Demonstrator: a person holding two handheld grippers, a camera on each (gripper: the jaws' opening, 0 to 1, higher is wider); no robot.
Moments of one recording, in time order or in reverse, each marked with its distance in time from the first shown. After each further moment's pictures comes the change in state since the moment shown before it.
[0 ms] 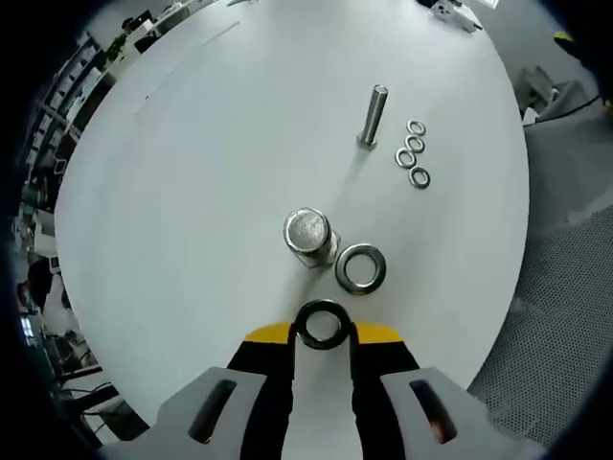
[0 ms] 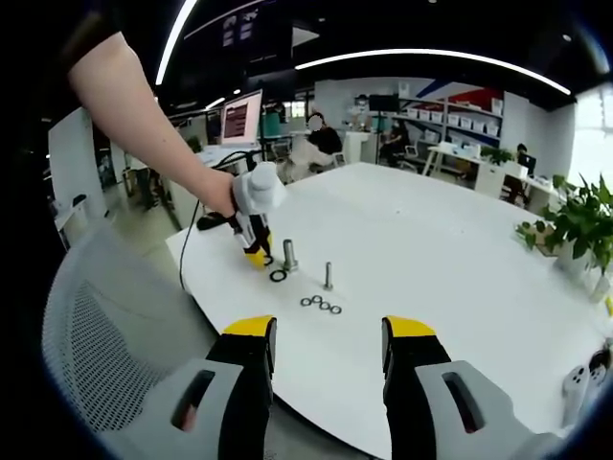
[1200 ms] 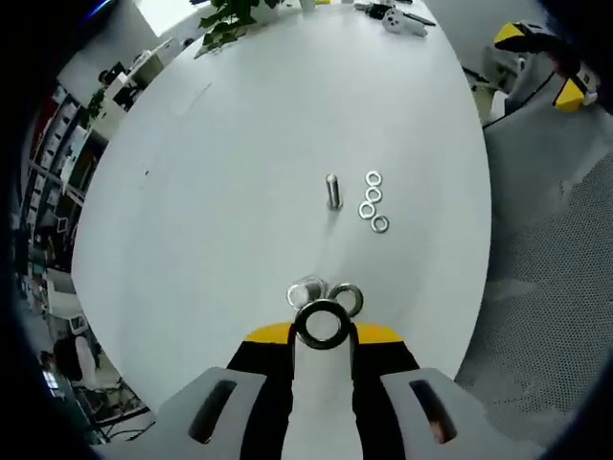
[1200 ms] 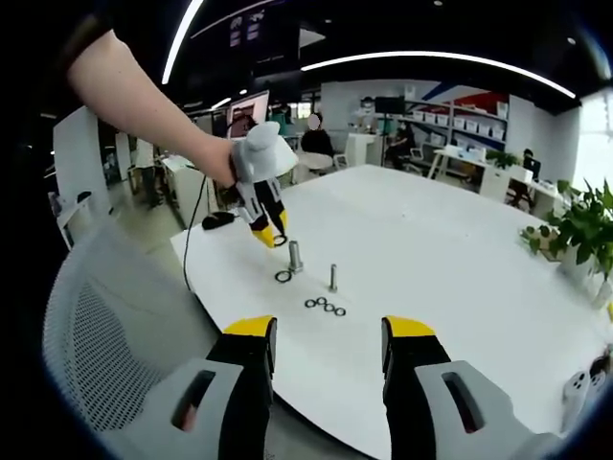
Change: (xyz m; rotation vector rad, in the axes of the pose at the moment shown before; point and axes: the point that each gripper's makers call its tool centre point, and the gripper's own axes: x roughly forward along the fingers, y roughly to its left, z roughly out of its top) left arm -0.057 -0.008 0.050 0.179 -0.091 0.025; right arm 0.000 0.005 0.002 -0.019 -0.007 0.022
